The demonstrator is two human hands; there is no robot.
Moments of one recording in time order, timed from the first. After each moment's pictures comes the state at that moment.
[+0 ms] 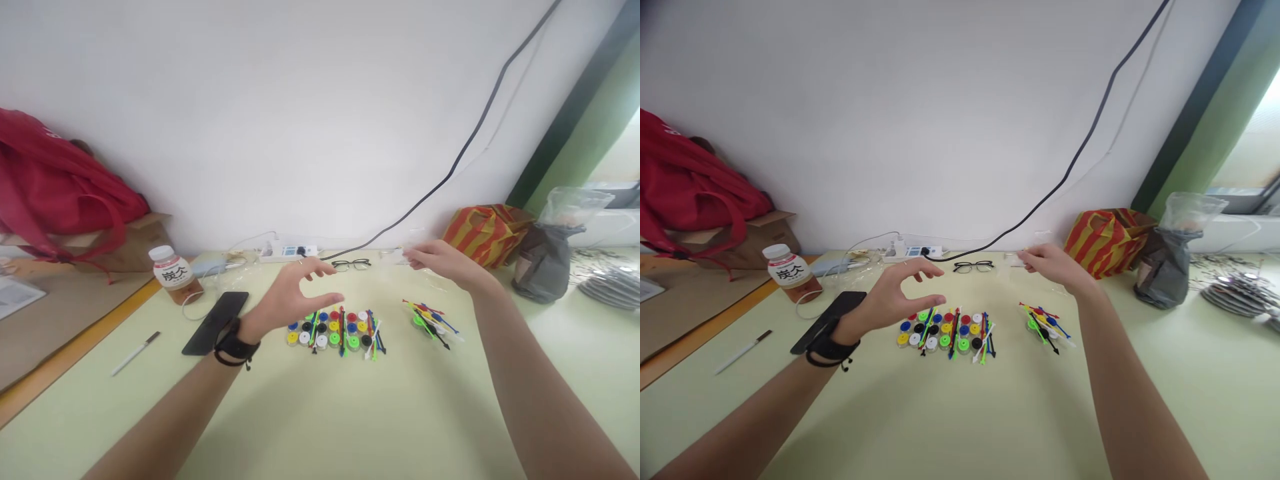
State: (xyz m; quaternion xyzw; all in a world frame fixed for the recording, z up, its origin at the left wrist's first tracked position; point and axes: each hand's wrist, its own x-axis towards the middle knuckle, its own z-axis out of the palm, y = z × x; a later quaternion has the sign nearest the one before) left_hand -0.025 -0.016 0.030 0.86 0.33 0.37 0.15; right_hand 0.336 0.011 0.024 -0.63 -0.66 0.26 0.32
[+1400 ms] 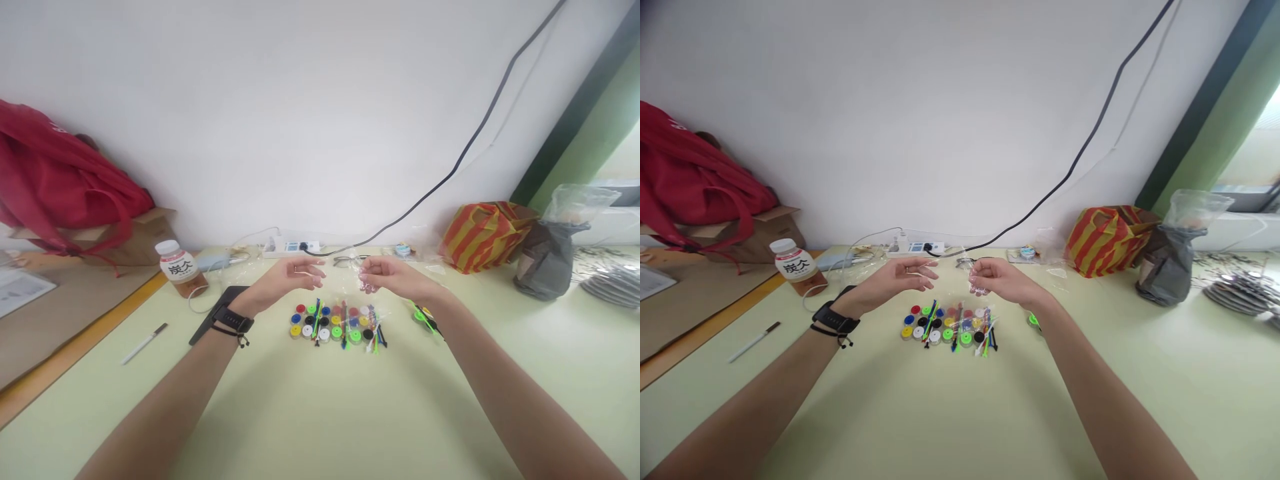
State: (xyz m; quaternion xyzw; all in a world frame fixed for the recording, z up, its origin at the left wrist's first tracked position) left_hand -0.057 0.018 0.011 0.70 0.35 0.32 0.53; right_hand 0.241 -0.013 0.018 -0.40 -0.69 0.51 0.32
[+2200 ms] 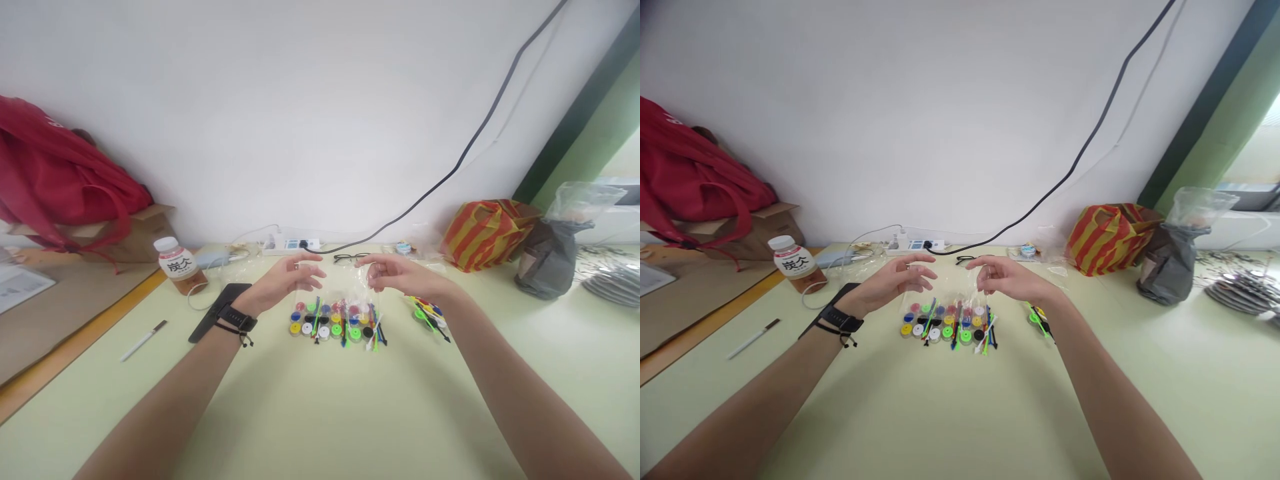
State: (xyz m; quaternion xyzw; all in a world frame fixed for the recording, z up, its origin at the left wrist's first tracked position) left_hand -0.058 0.018 0.005 0.64 0.34 0.34 0.60; right_hand 0.256 -0.013 0.022 -0.40 -0.72 0.50 0.28
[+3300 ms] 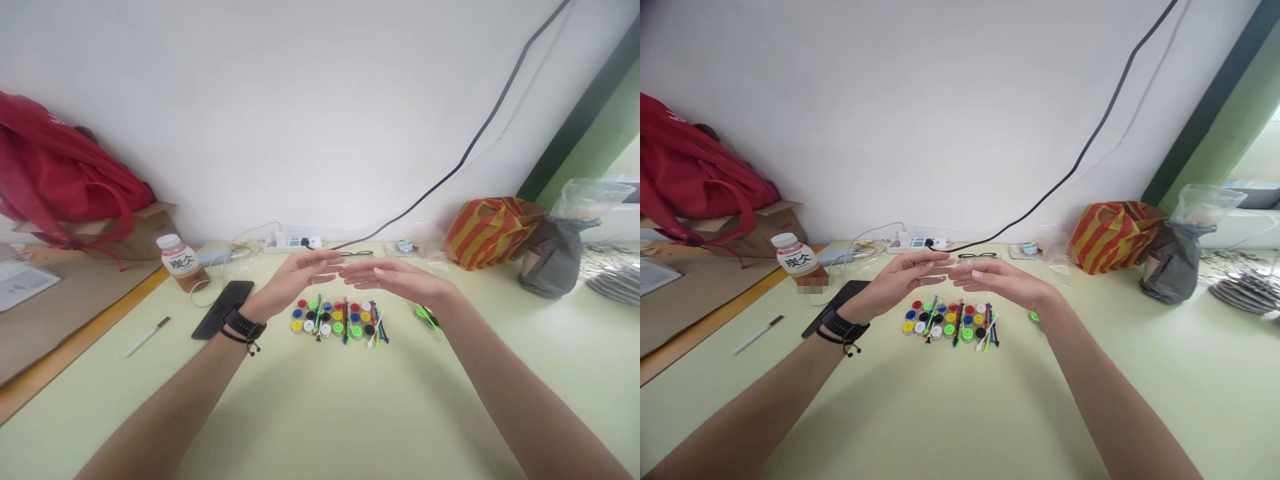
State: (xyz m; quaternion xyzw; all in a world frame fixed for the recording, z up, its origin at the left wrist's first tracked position) left_hand -0.026 -0.008 0.022 0.65 0.28 0.39 0.59; right_hand 0.242 -0.022 0.025 -0.24 -0.69 0.61 0.29
